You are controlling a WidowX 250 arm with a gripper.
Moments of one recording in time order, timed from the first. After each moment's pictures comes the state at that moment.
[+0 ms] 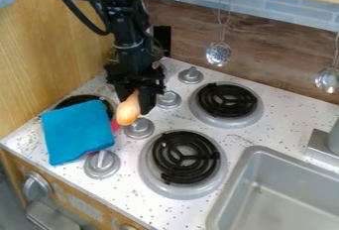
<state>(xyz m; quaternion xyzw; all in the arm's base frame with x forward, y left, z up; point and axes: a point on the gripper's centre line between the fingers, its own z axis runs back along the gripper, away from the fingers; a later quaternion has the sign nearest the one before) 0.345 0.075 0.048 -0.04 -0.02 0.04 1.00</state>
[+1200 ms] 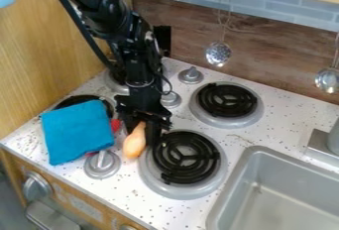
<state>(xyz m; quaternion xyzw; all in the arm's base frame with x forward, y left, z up) 0.344 0.060 -0.005 -0.01 -0.01 0.01 1.00</state>
